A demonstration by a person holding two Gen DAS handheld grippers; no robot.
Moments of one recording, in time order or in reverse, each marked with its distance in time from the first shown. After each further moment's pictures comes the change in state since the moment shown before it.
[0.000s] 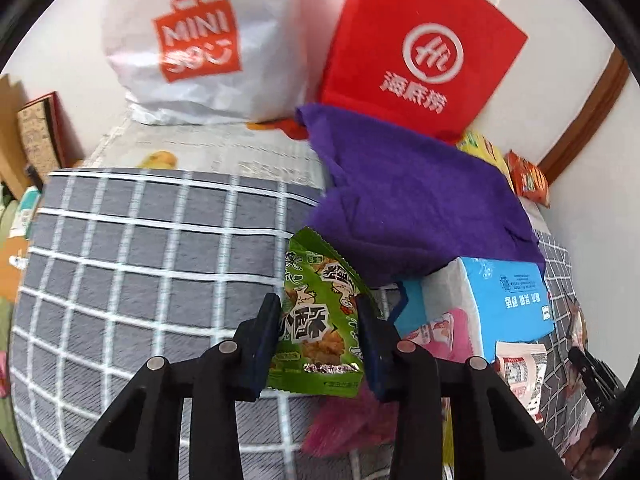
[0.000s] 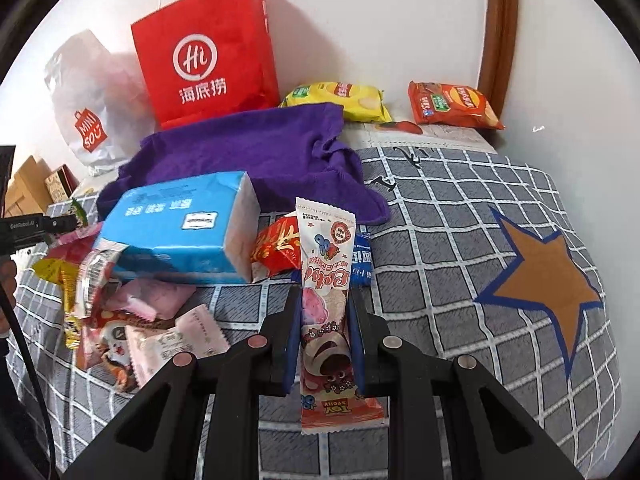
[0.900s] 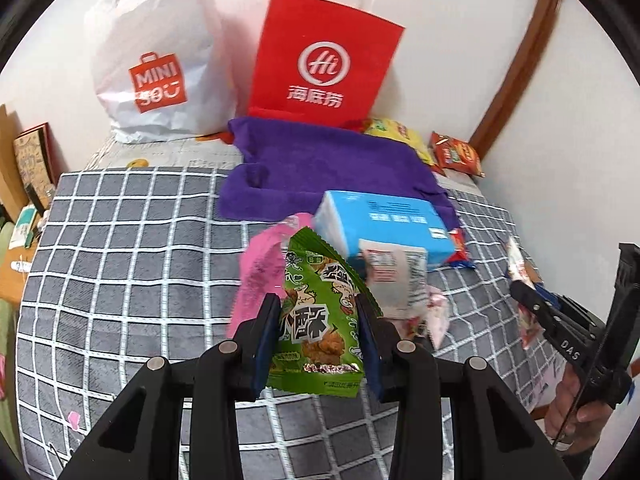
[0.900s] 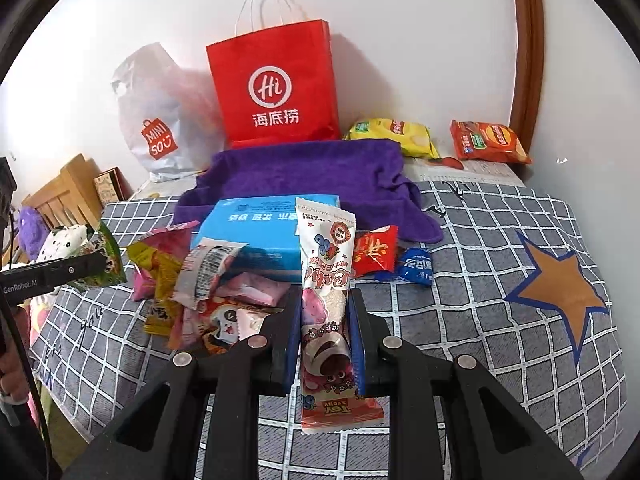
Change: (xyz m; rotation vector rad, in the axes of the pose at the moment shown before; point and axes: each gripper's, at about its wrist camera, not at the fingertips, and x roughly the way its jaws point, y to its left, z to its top) left arm -0.091 -0.072 -0.078 0.135 -0.064 -0.112; right arm -0.065 0.047 -0.014 -0.068 -0.089 0.127
